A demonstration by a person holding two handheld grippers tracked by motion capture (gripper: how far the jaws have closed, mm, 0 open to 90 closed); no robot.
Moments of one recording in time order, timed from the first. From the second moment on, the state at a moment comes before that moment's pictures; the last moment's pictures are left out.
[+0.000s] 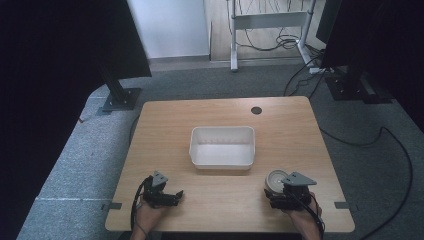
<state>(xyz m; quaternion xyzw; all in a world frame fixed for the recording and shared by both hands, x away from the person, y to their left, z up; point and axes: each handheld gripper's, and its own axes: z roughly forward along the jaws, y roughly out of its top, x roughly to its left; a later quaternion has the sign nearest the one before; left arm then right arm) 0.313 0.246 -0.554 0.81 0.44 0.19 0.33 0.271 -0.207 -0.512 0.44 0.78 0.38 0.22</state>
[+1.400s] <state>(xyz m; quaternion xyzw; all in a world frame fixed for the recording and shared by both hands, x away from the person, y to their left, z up) 0.313 0.246 -0.554 0.81 0.44 0.19 0.33 0.299 -0.163 -0.503 0.43 0.78 0.40 0.22</state>
